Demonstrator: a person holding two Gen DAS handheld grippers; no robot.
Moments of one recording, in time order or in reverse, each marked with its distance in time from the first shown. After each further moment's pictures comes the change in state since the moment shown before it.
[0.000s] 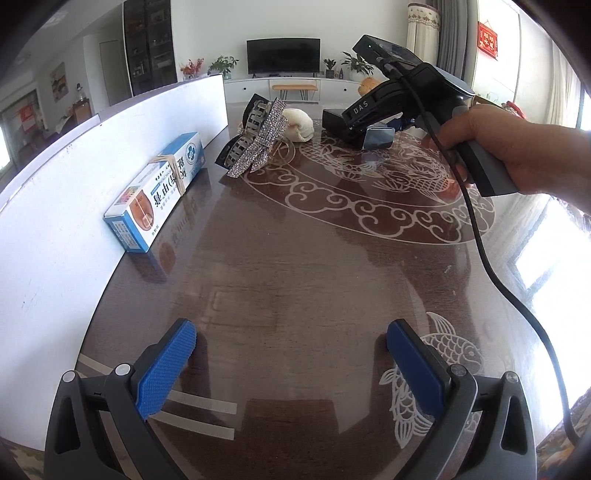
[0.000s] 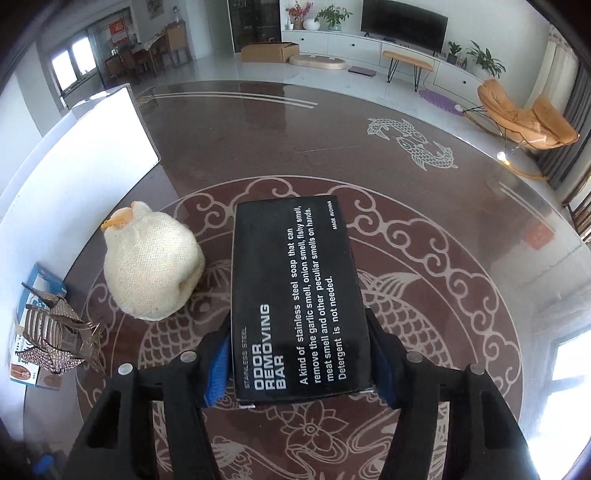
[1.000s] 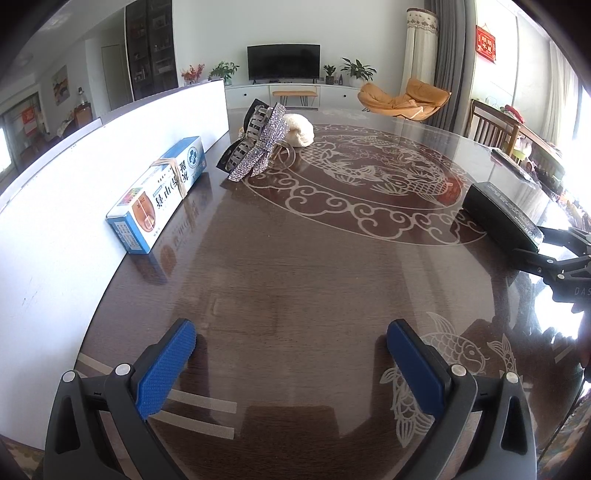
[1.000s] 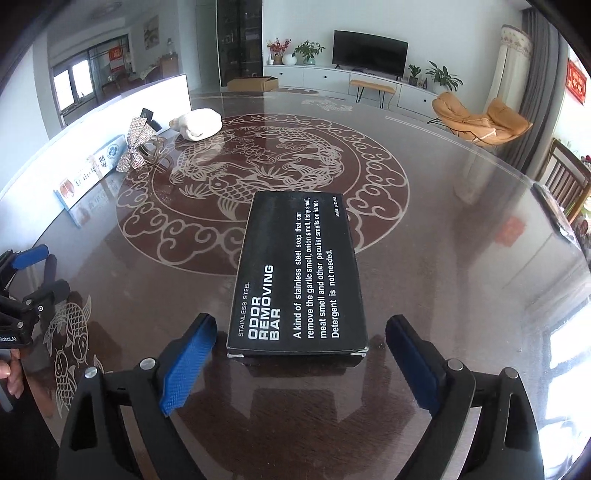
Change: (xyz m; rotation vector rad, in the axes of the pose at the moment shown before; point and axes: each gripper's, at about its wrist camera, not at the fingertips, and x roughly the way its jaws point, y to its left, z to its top) left arm -0.001 0.001 -0.003 0.002 -0.026 0.000; right arm -0.132 -0.036 -0.247 0.036 -0.170 -0.077
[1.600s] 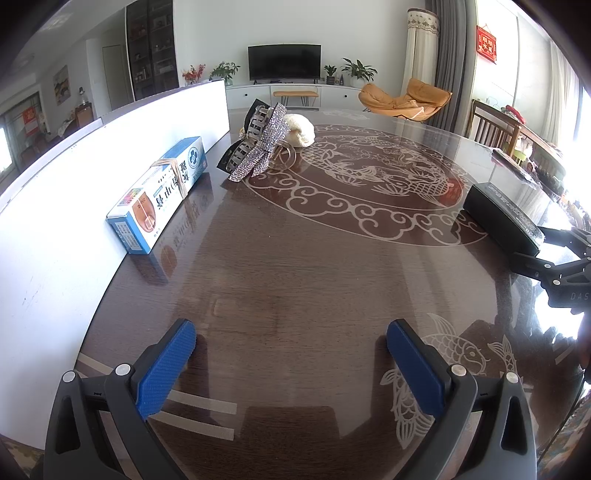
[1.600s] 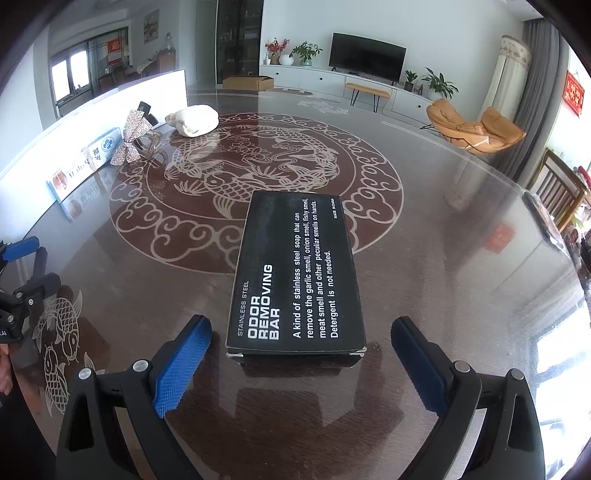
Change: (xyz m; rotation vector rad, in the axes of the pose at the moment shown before) left arm -0.001 0.000 -0.001 -0.002 -0.001 0.001; right arm 0.003 0.004 0.000 -0.025 0.007 -0.052
